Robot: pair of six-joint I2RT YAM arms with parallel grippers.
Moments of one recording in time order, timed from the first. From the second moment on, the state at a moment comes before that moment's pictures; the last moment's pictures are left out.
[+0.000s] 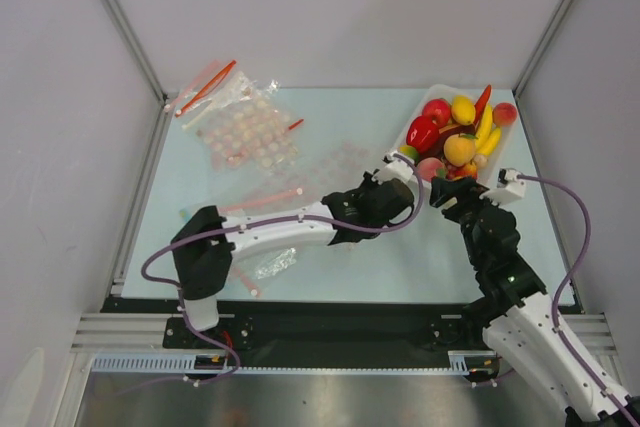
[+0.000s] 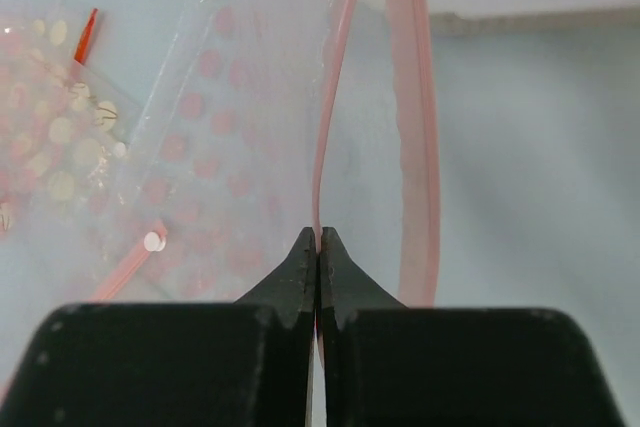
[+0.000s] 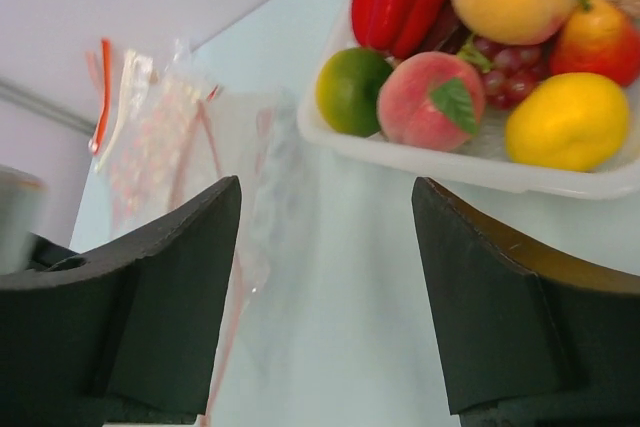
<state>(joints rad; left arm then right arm) -1.17 1.87 1.47 -0.40 -0.78 -0.23 0.45 0.48 0.47 -0.09 0.46 0.65</state>
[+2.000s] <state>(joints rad) -1.10 1.58 1.20 -0.23 -0.55 -0.36 0.62 0.95 0.54 0.23 0.00 0.46</state>
